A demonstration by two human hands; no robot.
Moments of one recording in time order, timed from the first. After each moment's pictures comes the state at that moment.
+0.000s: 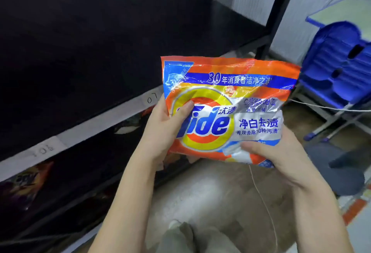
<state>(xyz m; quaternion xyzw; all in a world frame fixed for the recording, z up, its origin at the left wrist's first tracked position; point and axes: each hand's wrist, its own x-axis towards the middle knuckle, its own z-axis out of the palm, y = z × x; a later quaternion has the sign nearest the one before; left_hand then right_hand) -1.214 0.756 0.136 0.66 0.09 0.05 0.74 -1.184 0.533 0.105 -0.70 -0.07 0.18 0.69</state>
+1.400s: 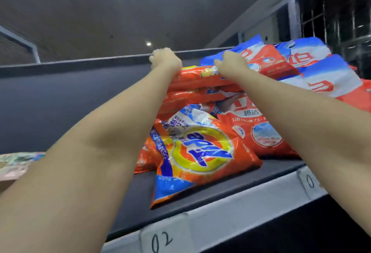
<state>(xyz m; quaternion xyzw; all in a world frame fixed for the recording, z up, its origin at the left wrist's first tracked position) -1.067 1.120 0.623 0.82 0.23 0.49 0.19 -0.988 0.985 0.589 -0.83 -0.24 -0.30 0.41</state>
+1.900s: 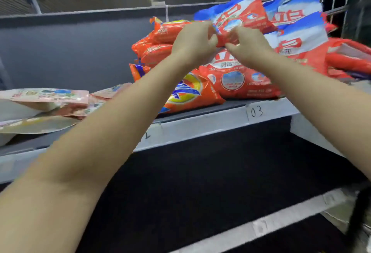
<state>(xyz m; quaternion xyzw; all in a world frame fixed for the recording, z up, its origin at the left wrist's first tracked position) -1.146 0.998 0.531 0.89 0.03 0.45 -0.02 -1.045 0.885 0.508 -0.80 -0.36 -0.35 0.33</state>
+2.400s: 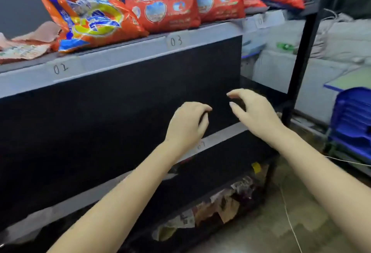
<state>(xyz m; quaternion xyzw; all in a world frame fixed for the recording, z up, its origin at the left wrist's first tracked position) -1.223 0.847 0.245 0.94 -0.06 0.30 0.12 -1.149 0.673 0.255 -0.86 -0.34 -0.18 0.34</state>
